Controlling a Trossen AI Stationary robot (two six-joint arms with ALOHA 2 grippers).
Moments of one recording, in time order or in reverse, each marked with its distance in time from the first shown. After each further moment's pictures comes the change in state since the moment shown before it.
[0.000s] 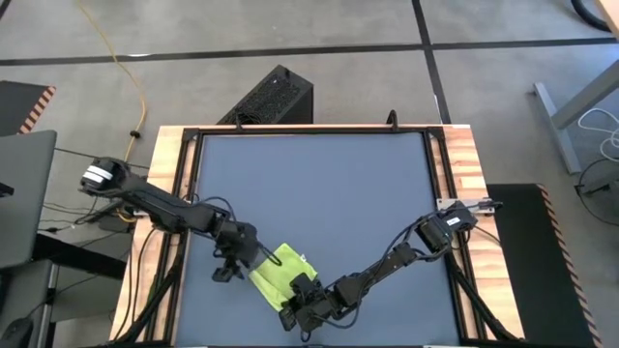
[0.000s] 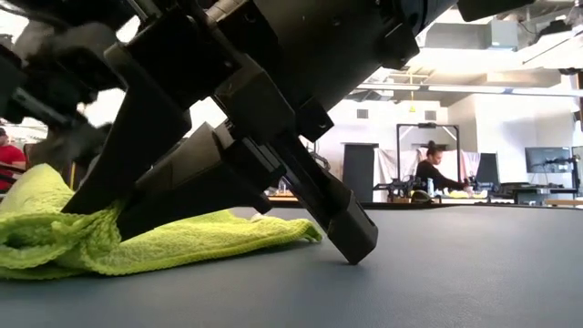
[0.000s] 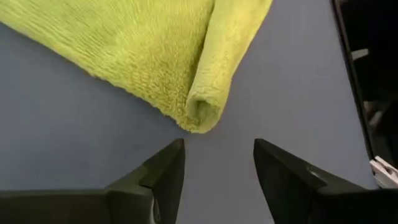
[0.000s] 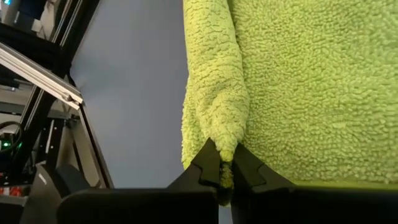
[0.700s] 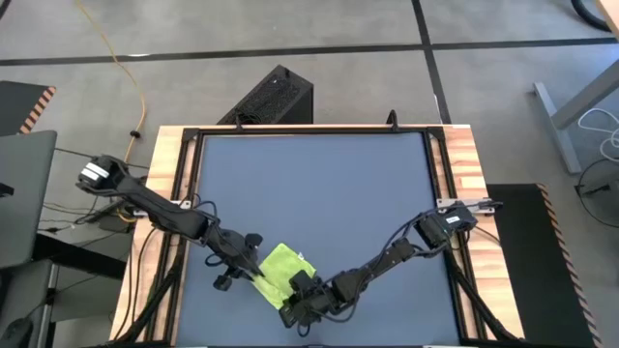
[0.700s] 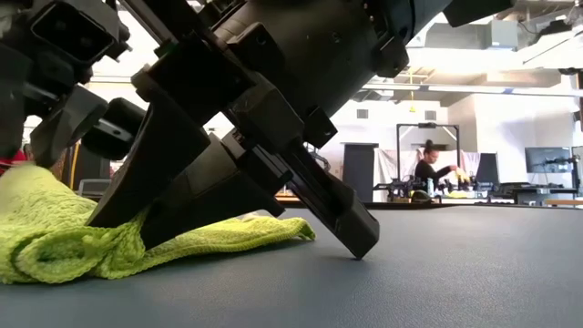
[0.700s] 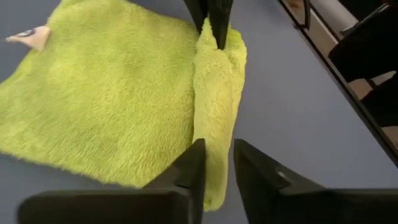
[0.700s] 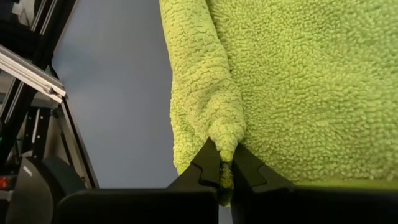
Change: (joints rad) left arm -0.116 -0.016 -0.100 0.374 -0.179 0.054; right arm -0.067 0.000 -0.001 -0.052 -0.025 -0.063
